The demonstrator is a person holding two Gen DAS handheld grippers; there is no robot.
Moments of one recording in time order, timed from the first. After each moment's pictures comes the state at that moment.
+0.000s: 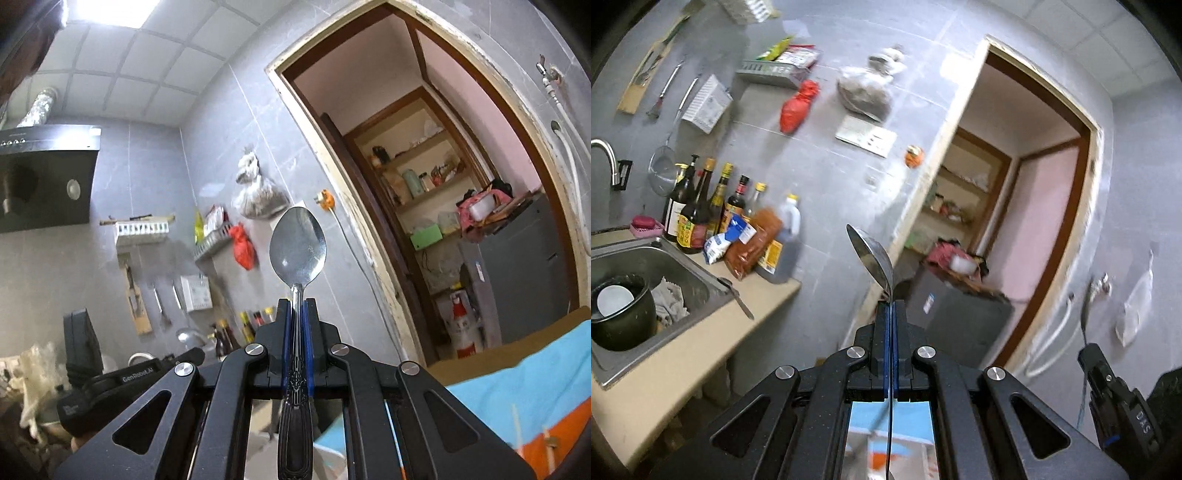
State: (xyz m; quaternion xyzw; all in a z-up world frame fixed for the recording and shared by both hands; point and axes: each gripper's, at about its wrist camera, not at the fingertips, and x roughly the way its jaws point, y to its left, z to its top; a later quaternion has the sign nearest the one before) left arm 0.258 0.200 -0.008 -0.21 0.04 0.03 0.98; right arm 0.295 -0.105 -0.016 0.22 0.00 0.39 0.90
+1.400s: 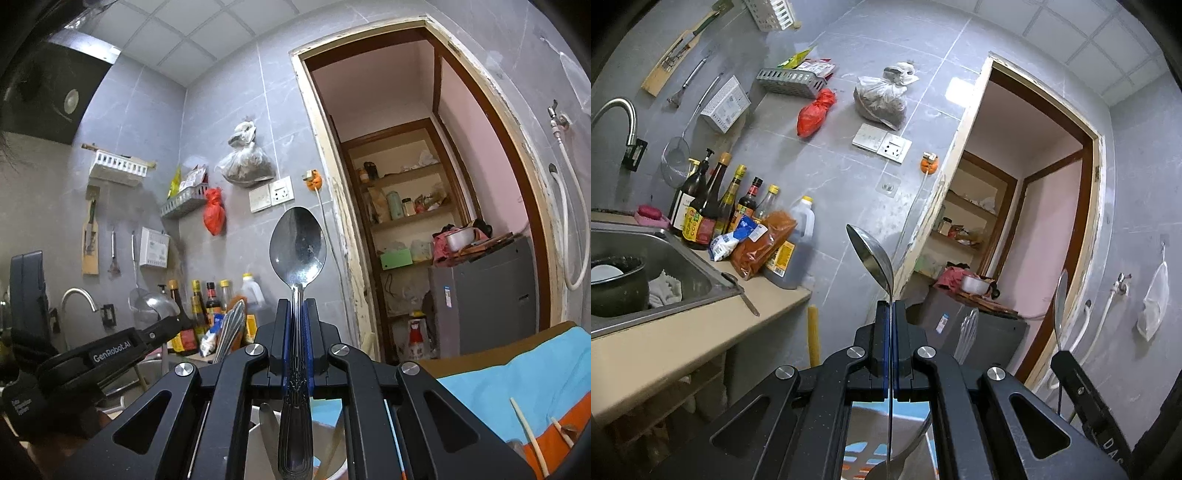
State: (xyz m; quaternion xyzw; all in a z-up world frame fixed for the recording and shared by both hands) left arm 0.273 0.198 -0.089 -0.20 -0.02 0.06 0.98; right arm 0.302 -0.034 -0.089 0.10 -0.04 0.31 0.94
